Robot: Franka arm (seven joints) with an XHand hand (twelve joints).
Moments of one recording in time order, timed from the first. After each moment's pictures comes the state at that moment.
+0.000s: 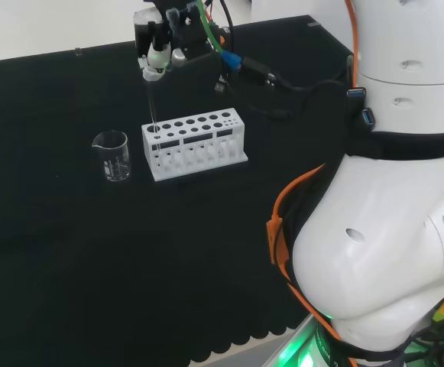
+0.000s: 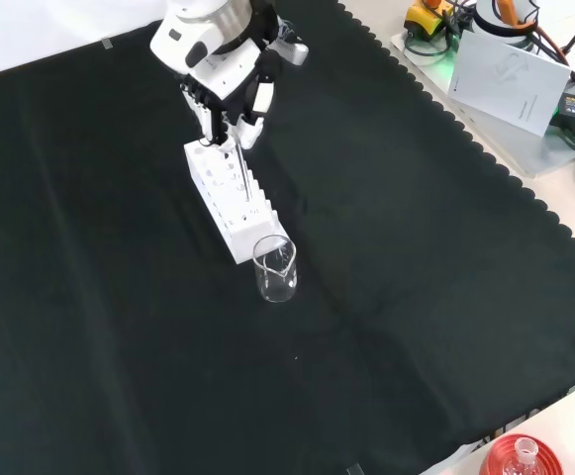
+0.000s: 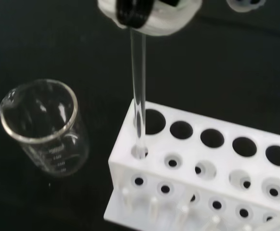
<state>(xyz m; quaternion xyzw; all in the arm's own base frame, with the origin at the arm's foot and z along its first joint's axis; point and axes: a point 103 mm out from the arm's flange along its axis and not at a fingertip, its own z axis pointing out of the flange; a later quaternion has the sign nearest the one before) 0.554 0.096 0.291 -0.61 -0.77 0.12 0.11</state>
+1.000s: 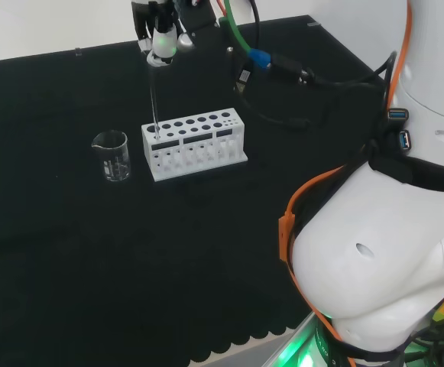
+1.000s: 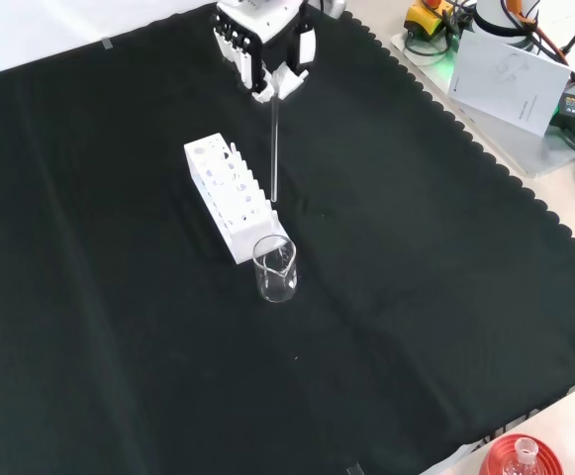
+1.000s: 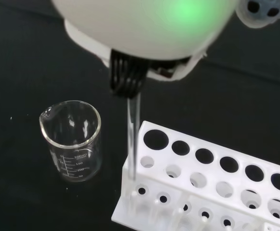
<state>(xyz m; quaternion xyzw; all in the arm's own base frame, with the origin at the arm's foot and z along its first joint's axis) 0.503 0.103 0.356 -0.60 -0.79 0.09 0.06</state>
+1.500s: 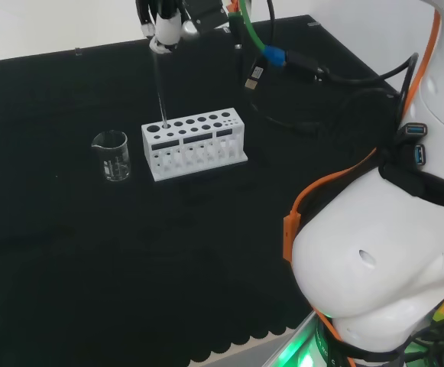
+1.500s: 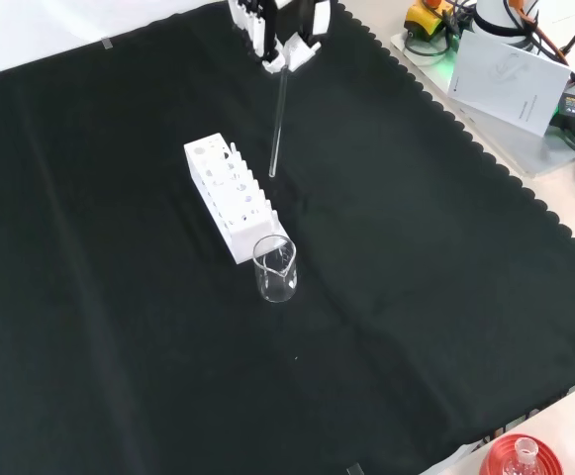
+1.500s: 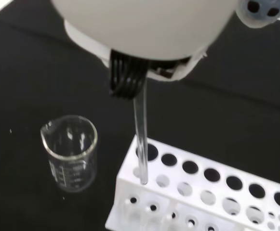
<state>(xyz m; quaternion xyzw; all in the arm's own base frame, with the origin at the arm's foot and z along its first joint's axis) 0.481 0.105 0.393 -0.61 -0.79 0.08 0.03</state>
